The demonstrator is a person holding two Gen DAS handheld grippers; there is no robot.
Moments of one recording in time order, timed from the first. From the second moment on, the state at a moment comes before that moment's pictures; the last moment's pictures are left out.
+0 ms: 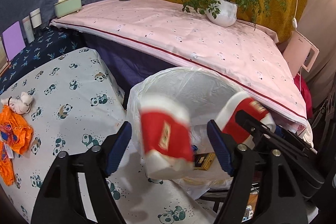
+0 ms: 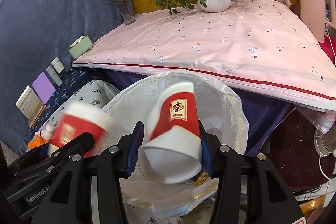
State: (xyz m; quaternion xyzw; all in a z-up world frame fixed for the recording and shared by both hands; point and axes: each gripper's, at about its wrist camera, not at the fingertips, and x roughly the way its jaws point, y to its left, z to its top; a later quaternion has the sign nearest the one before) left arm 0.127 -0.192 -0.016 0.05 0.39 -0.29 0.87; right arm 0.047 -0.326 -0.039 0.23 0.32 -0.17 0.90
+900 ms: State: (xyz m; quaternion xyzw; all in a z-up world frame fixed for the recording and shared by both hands) left arm 0.134 -0.126 -0.017 0.02 0.39 -0.23 0.89; right arm 0.060 -0.277 -0.030 0.19 0.32 -0.14 0.91
